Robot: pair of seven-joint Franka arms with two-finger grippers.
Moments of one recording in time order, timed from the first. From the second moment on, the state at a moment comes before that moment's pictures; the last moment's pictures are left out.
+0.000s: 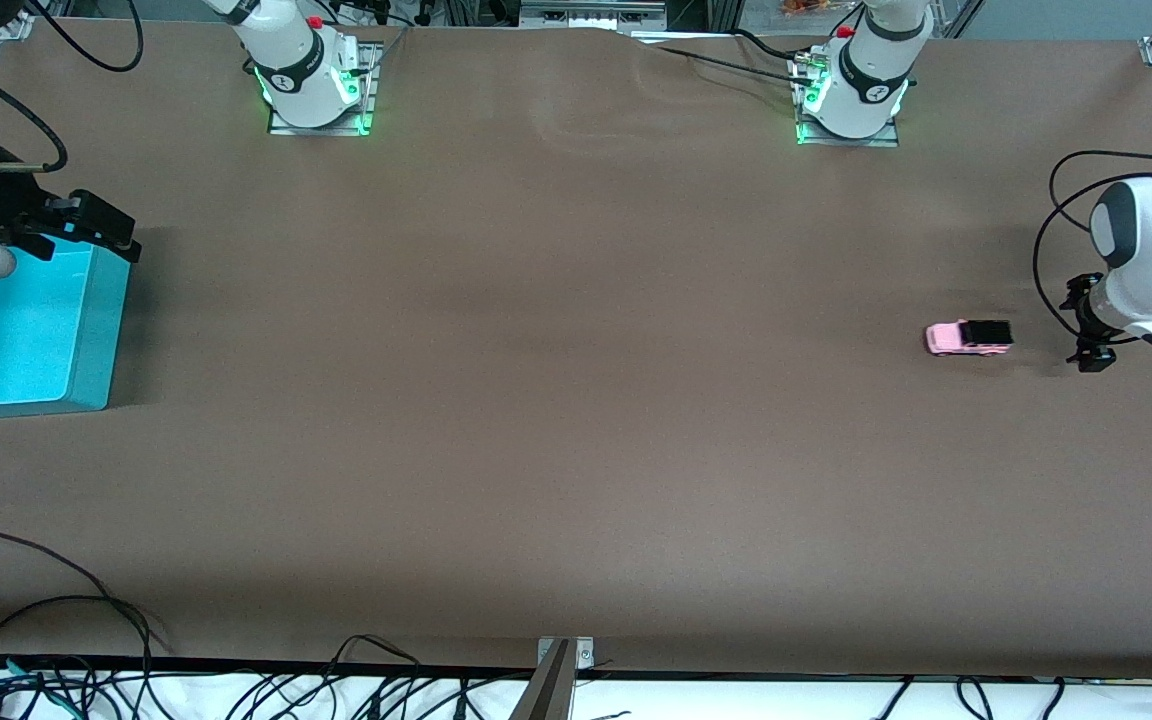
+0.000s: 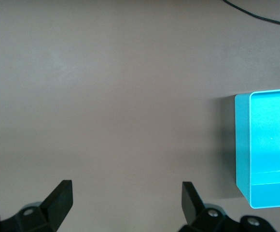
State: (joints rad) left arm 0.44 0.37 0.05 -2.18 0.45 2.53 -1.42; right arm 0.03 0.03 0.01 -1.58 0.01 1.60 0.06
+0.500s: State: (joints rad) left arm 0.29 0.11 0.04 -2.18 0.35 2.28 -1.08; right arm 0.03 0.03 0.01 -1.58 0.01 1.60 0.06
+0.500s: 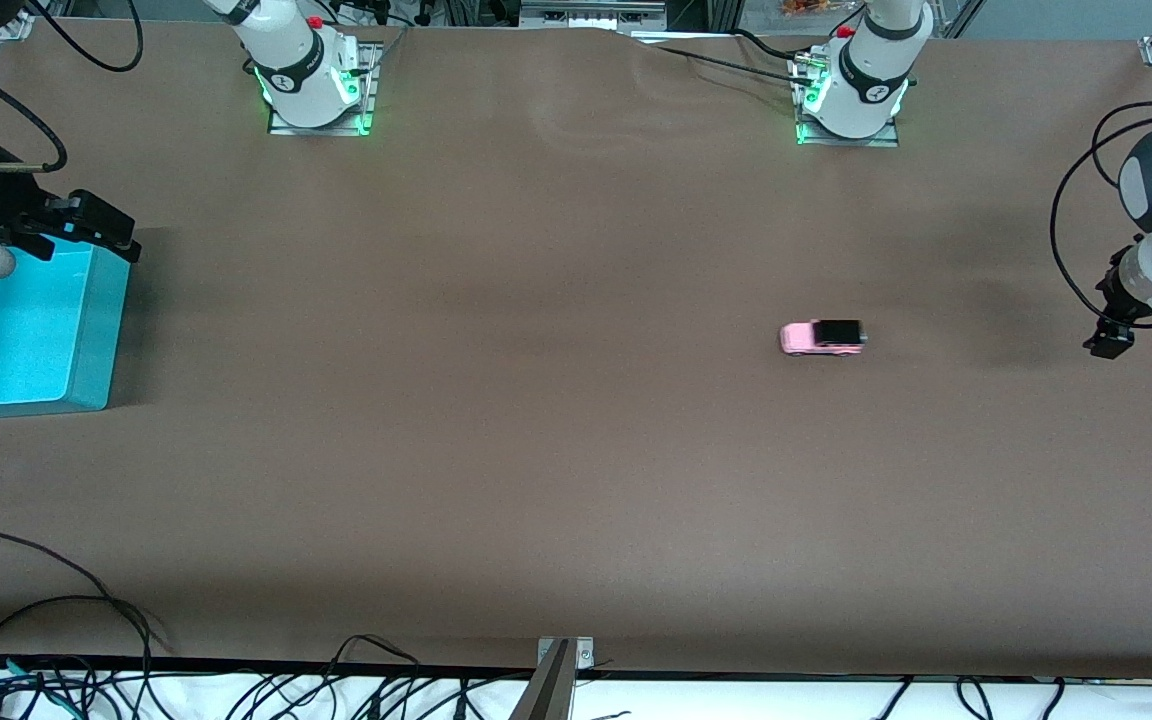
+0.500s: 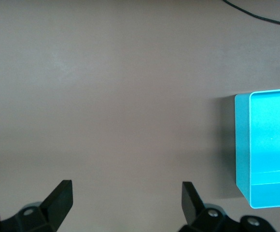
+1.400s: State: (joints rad) left arm 0.10 0.05 0.04 -1.80 0.09 1.88 -0.55; right arm 0.03 0.01 0.00 -1.56 0.01 1.56 0.07
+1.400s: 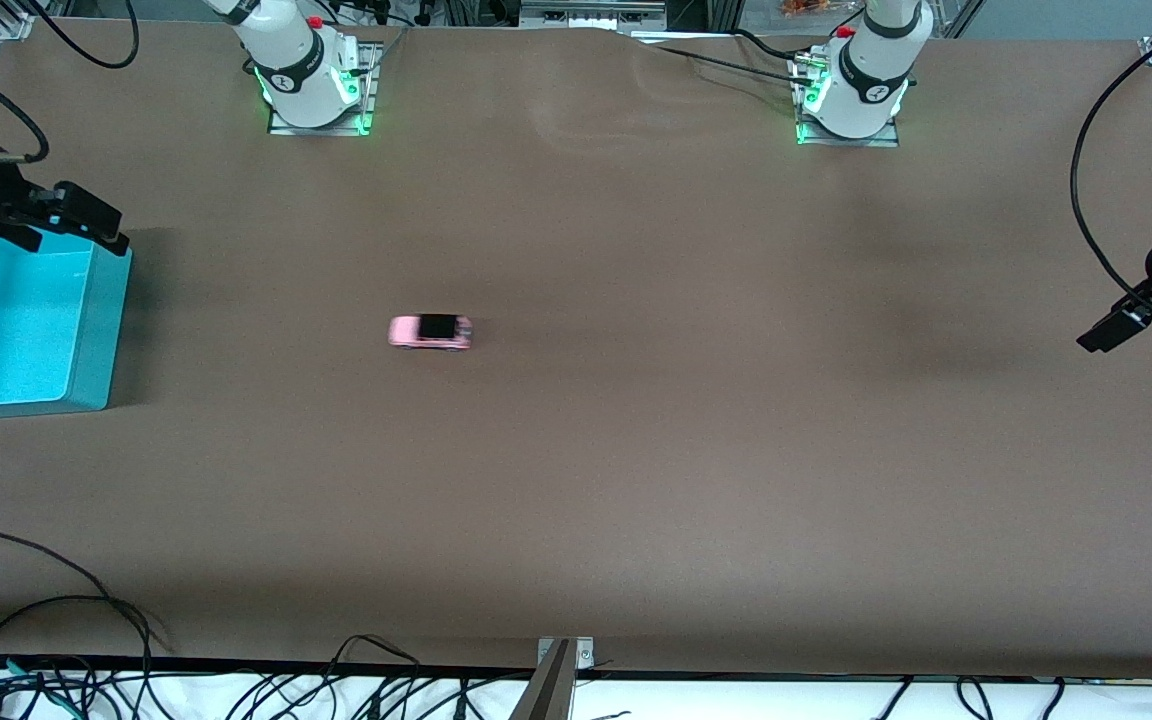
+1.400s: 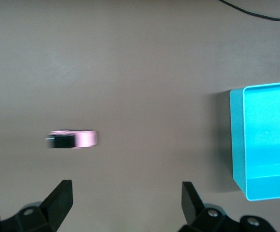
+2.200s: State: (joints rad) left arm 0.08 0.04 -0.03 -1.64 0.06 1.67 -0.10; right arm 0.02 0.01 -0.15 -1.54 0.01 1.43 0.17
